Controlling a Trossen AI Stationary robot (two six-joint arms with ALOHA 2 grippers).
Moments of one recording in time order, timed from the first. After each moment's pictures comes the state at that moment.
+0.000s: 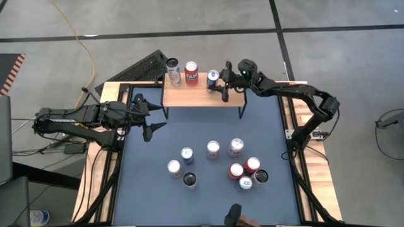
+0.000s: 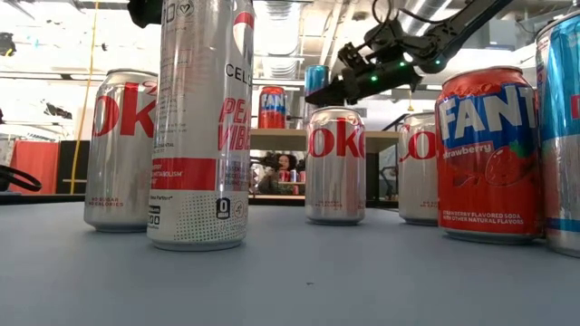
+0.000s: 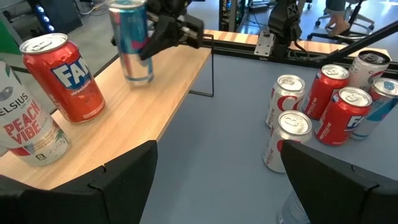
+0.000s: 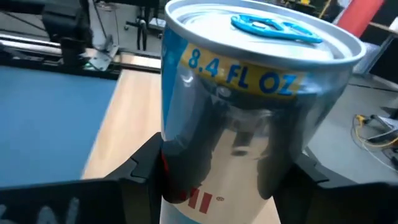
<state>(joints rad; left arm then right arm) -0.04 0.80 0.92 -0.46 -0.38 -0.12 -0.67 1.63 1.07 0.33 -0.43 -0.36</state>
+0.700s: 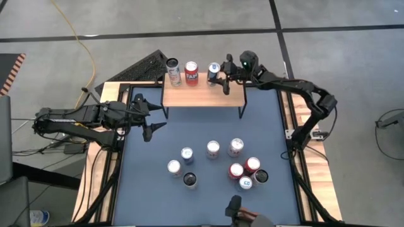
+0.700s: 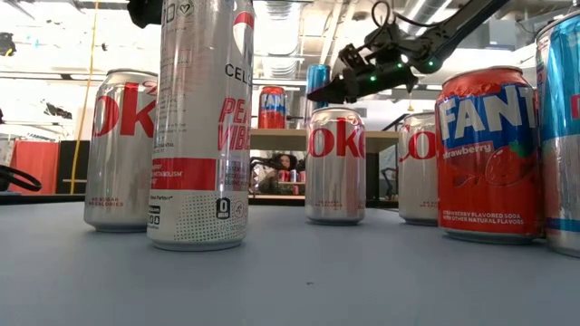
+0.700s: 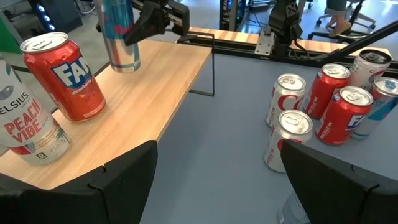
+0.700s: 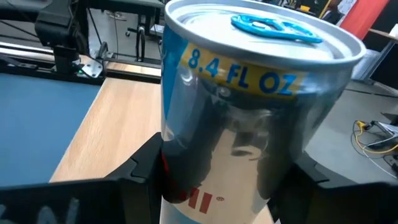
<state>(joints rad) -0.04 0.80 0.92 -0.46 -0.38 -0.12 -0.75 1.66 1.15 0.30 -0.54 -0.37</state>
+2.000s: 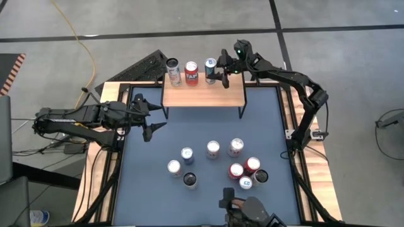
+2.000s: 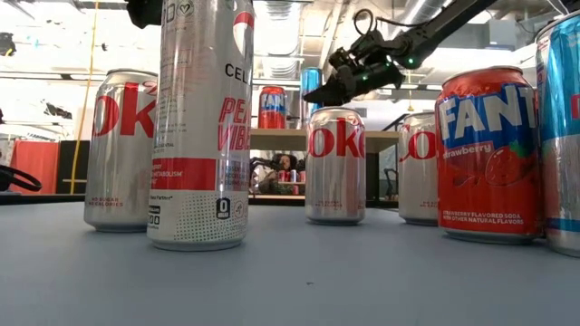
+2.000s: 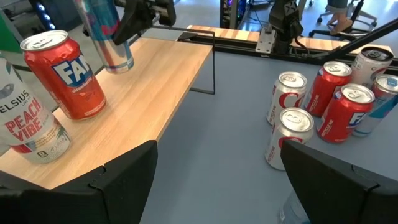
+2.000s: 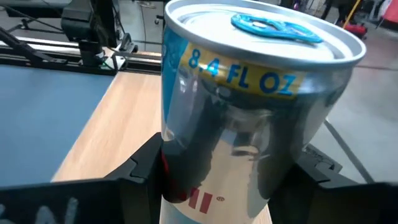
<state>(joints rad) -0.04 0.80 0.92 -0.47 -0.38 -0.12 -0.79 1.79 1.39 0.04 -0.69 -0.42</state>
